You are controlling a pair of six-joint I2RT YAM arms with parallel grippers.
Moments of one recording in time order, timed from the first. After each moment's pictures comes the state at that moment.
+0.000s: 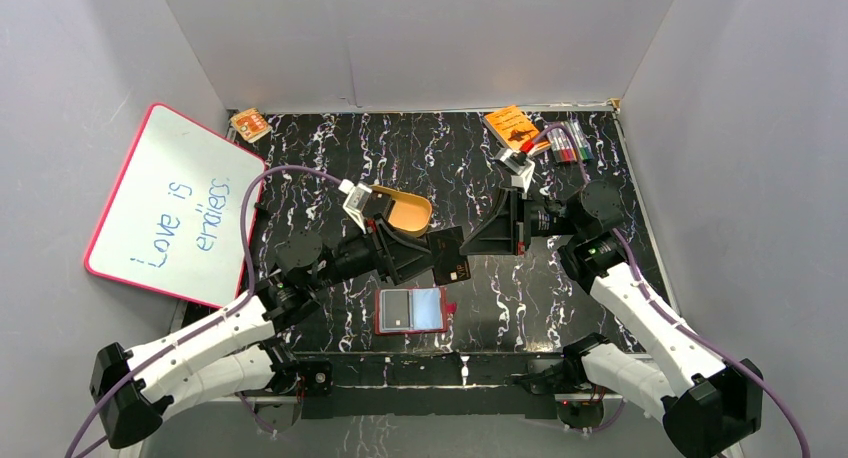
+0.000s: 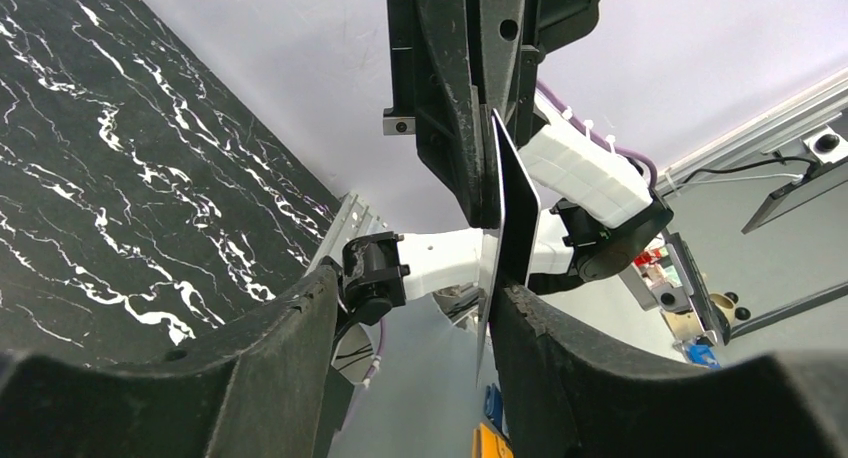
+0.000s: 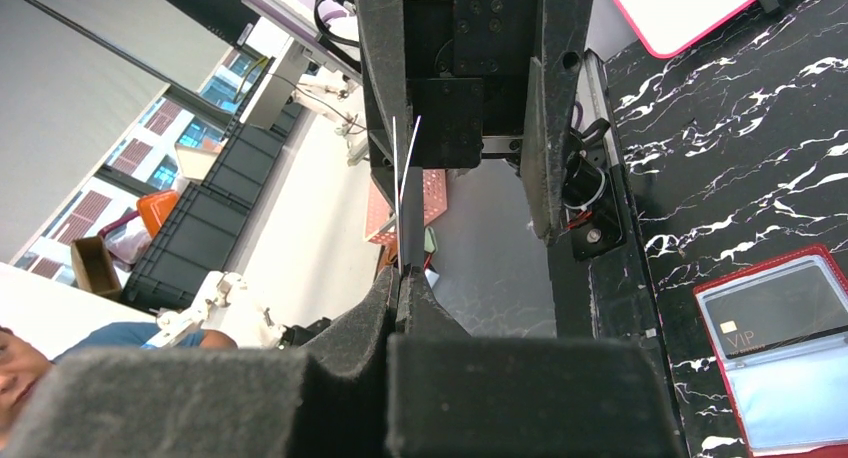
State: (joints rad) left arm -0.92 0.85 0.64 0.36 0.30 -0.90; right arm 0.48 0.94 0.76 0.51 -1.22 1.19
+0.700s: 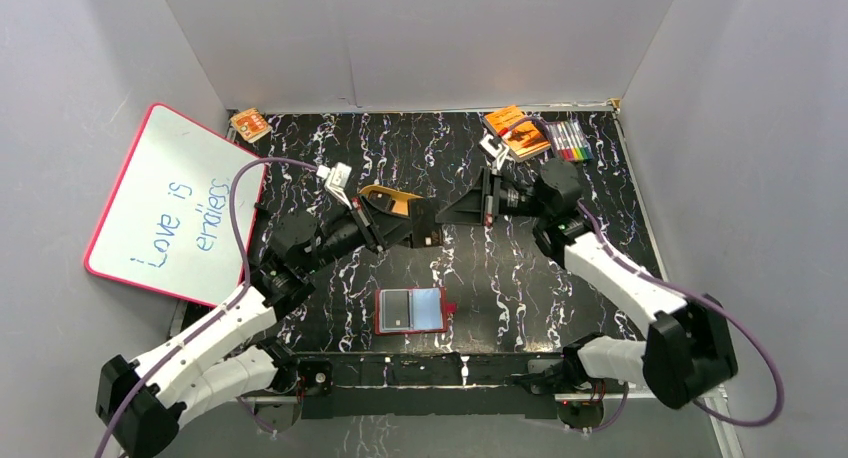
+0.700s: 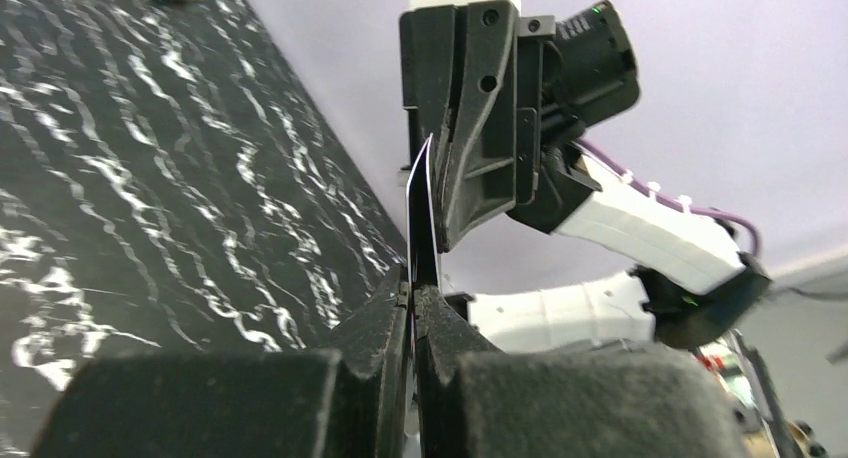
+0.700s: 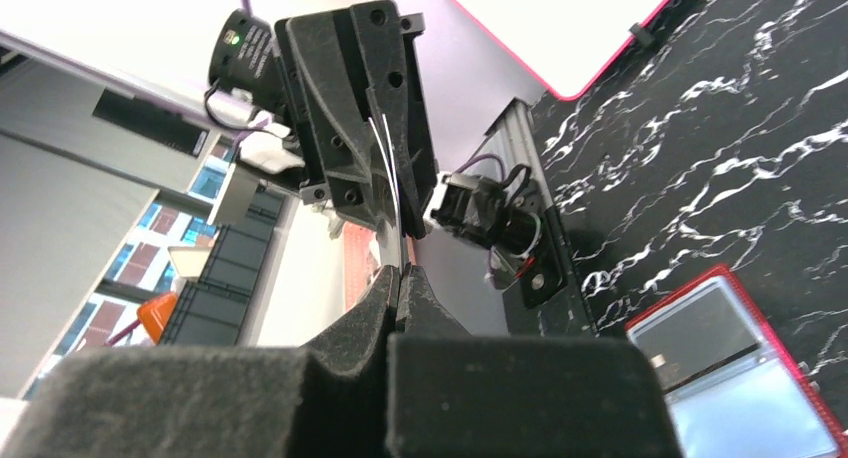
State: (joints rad) left arm -0.75 0.87 0.66 0.29 0.29 -0.93; right arm 0.49 1.16 0.77 0.54 -1.05 1.15
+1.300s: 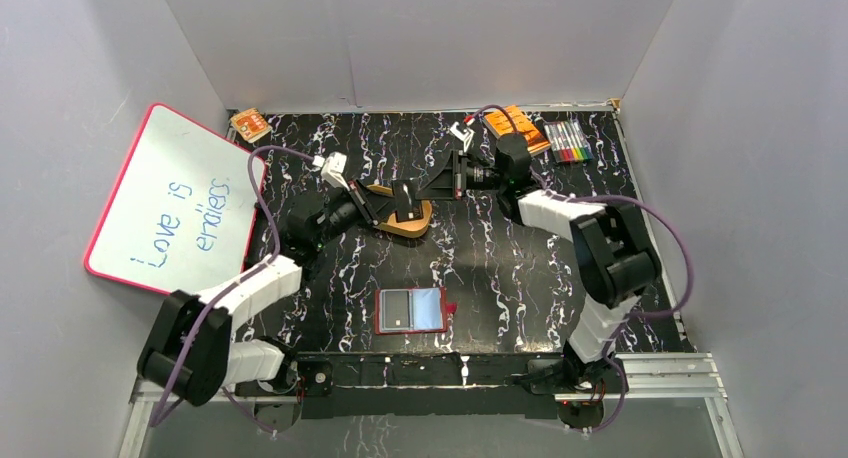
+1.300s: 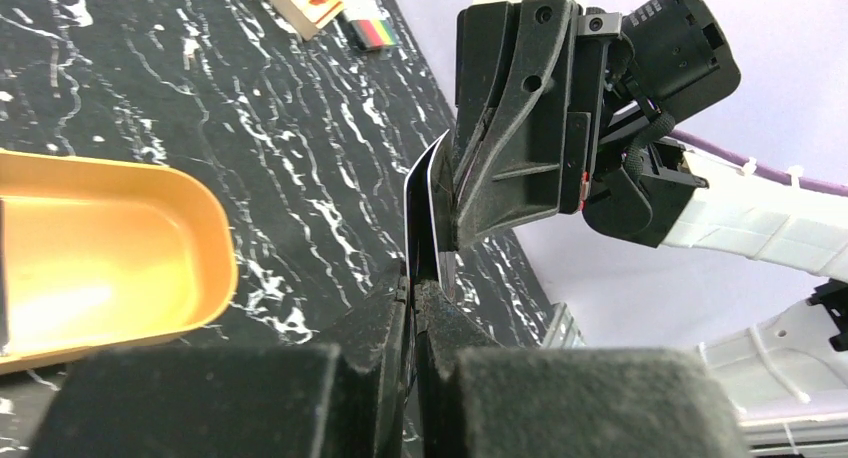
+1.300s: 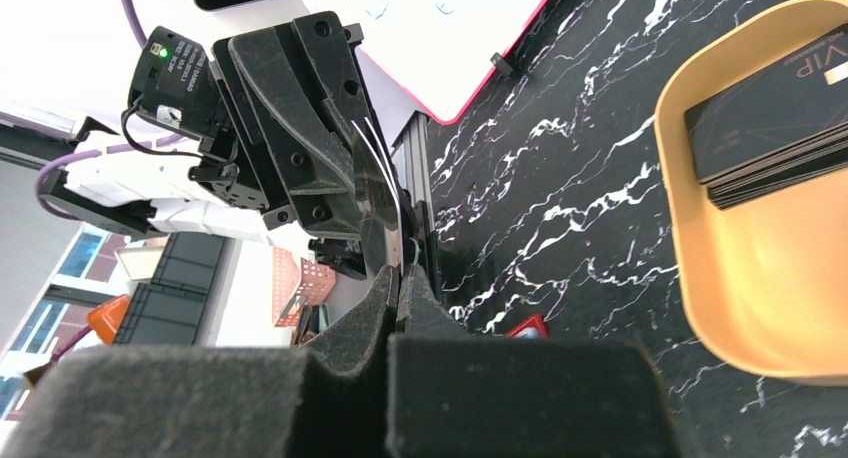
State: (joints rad) left arm -0.45 1.21 0.56 0.61 0.38 -0.82; right arm 0.46 1.72 1.01 0.67 -1.09 0.98
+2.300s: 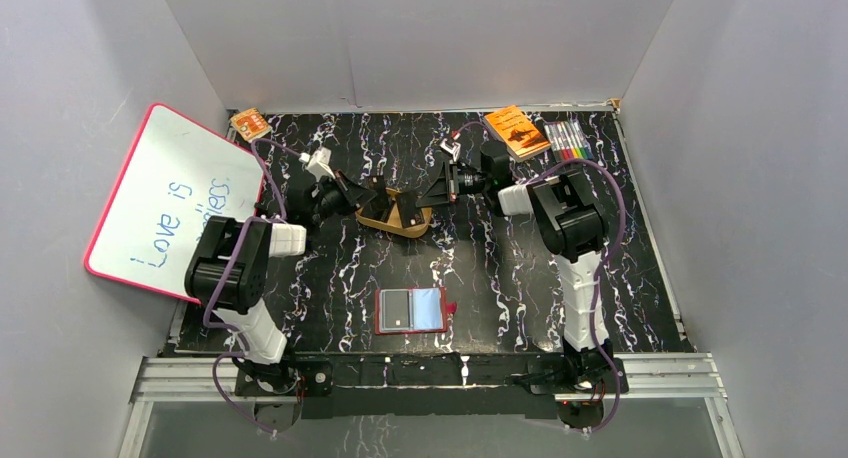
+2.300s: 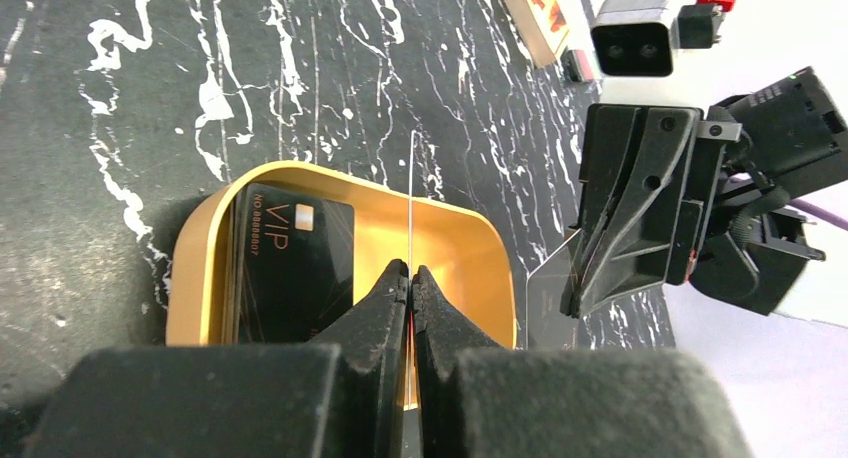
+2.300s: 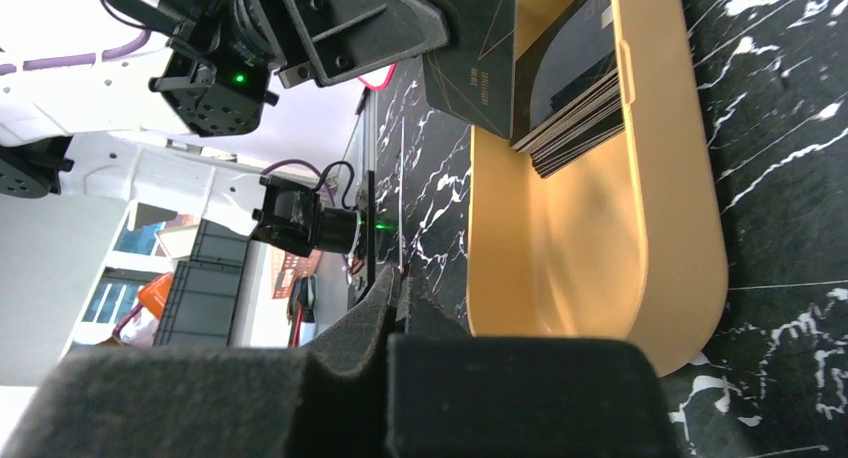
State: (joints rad) left arm -0.17 1.74 0.69 0.77 0.51 -0.72; right arm 0.40 2.23 1.25 0.77 -1.24 0.96
